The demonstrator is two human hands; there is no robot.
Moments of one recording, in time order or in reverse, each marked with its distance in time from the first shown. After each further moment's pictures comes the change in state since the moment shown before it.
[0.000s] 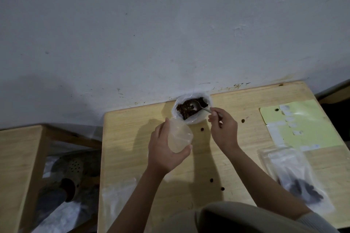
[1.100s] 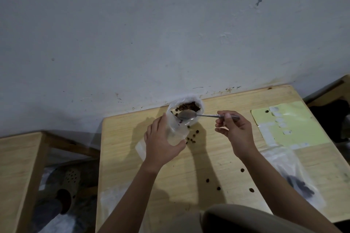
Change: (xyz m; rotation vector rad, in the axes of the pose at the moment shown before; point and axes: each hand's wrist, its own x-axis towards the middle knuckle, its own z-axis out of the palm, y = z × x) left_hand 0.018 0.005 -0.001 0.207 0.054 0.078; right_hand -0.011 -0.040 -0.059 0.535 -0.096 0.290
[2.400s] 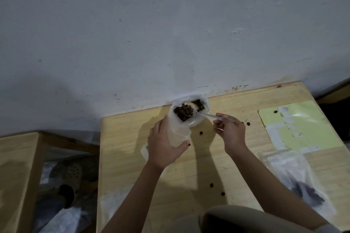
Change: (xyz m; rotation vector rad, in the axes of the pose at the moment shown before) left_hand 0.013 -0.009 0.012 -0.067 -0.071 -0.093; right_hand 0.034 0.029 0.027 0.090 0.267 0.320
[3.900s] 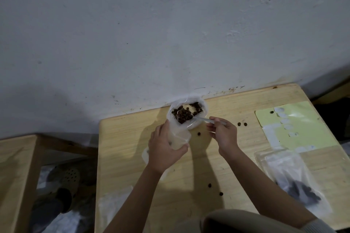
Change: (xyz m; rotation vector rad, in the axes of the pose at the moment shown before) left_hand -0.006 0.000 0.005 -0.044 -0.047 -0.020; right_hand 0.005 0.017 0.002 -0.137 0.011 0.014
